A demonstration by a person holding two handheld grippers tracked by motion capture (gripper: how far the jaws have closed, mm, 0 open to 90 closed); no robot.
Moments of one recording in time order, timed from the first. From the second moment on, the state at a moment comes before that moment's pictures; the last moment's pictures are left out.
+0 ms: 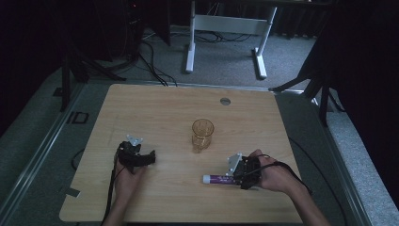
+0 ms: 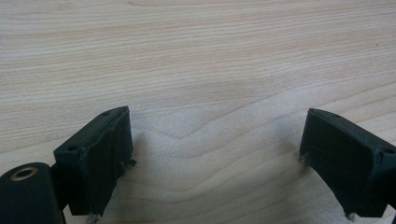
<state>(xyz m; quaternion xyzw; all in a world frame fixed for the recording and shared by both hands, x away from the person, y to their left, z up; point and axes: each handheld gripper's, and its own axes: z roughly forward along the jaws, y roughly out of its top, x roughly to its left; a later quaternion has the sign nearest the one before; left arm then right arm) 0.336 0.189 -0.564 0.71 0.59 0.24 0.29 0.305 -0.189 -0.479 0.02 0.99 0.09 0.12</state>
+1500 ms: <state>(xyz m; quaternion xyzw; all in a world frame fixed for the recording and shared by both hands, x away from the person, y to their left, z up) 0.336 0.189 -0.564 0.71 0.59 0.24 0.29 0.315 -0.185 -0.508 0.01 1.00 0.05 0.07</state>
